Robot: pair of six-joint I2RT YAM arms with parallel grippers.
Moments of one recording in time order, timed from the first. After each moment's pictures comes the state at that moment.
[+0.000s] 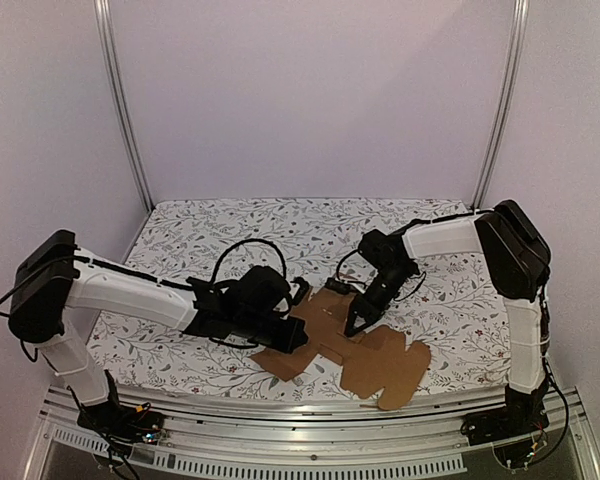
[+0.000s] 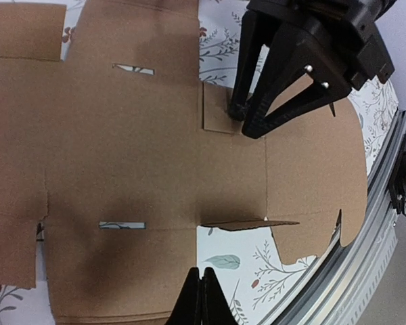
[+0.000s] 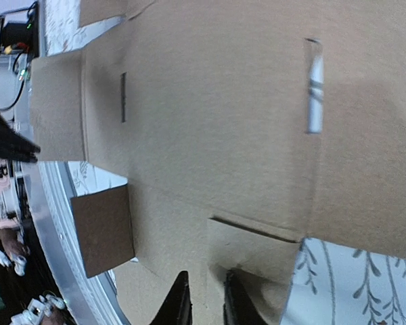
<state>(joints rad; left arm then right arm) -1.07 1.68 0.91 -0.07 0.04 -0.62 0.63 2.14 1.43 -0.85 -0.70 -0.27</state>
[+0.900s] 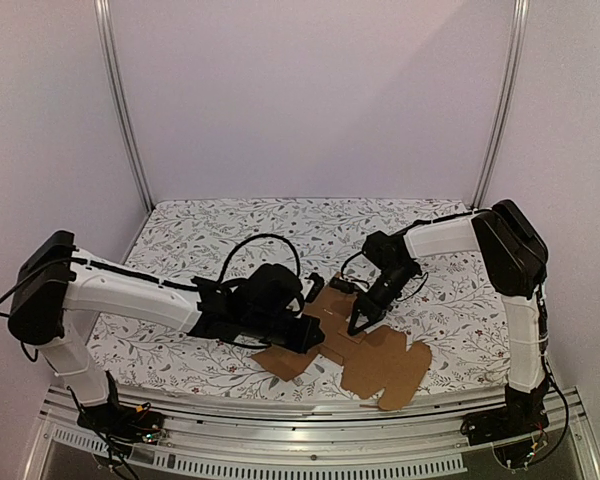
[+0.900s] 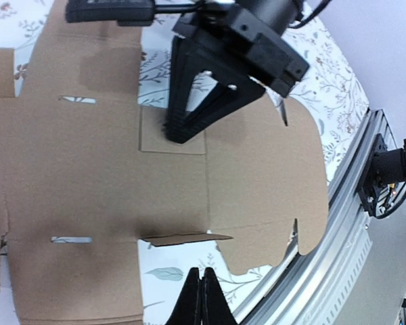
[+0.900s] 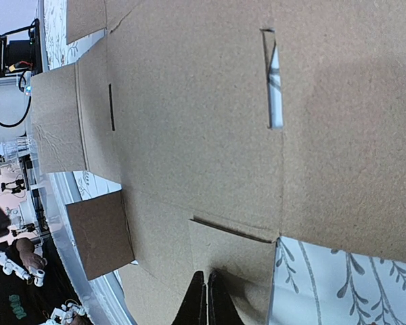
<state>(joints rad) -1.12 1.71 0.98 -0.05 0.04 -0.65 0.59 2.17 1.43 -0.85 -0.74 -0.22</state>
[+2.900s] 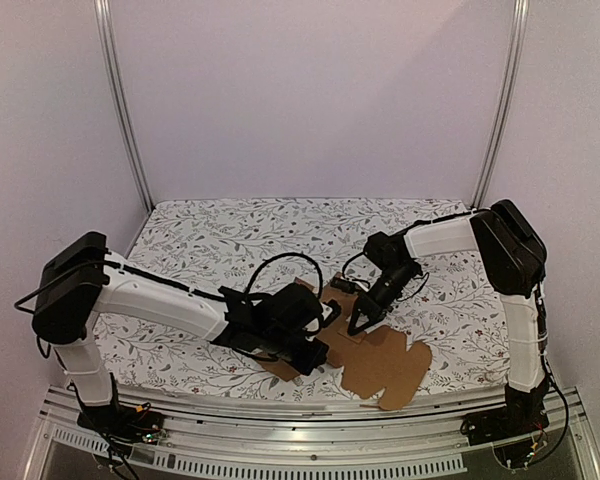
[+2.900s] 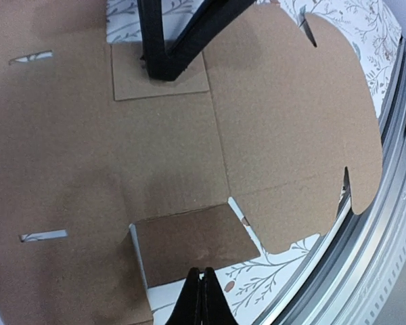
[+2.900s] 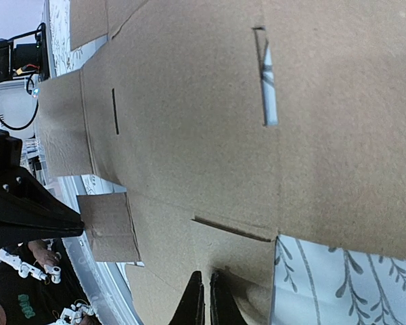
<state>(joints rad) -1.18 1.82 1.05 -0.16 0.03 -0.48 0.58 2.18 1.44 -0.86 -0.78 -0.21</state>
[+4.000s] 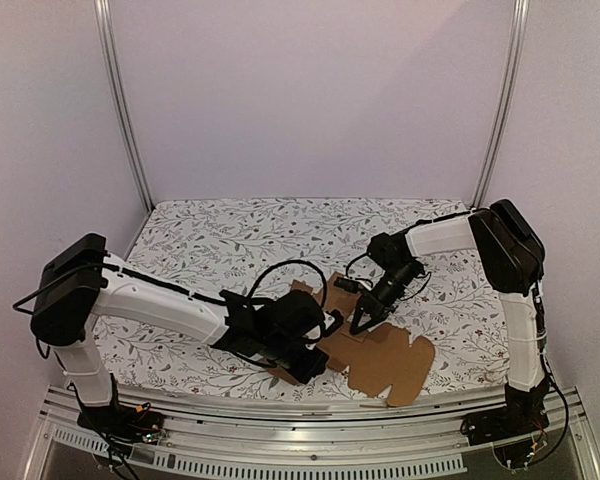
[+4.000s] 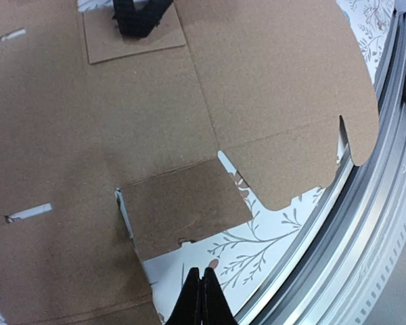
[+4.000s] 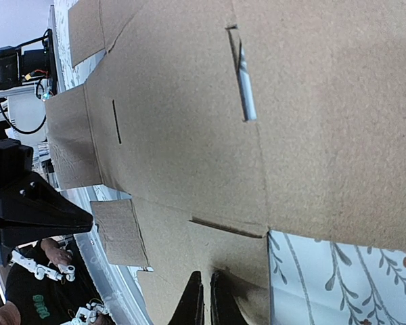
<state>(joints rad) -1.21 1.83 1.06 -0.22 0.07 -0.47 0.56 2.21 1.45 -0.90 -0.81 -0.21</state>
